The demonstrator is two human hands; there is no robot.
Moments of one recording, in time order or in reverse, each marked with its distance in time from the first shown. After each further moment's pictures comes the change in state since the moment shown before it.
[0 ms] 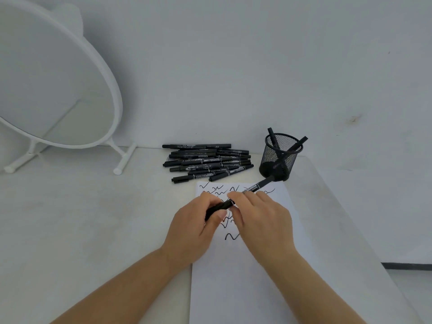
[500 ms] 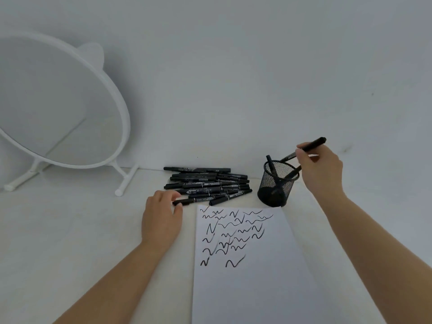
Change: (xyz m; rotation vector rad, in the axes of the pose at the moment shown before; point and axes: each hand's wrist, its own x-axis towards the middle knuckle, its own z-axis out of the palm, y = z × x) left_hand 0.047 -0.076 -0.026 0.309 0.324 -0.371; right_hand 0.105 0.121 -0.021 0.580 0.167 0.665
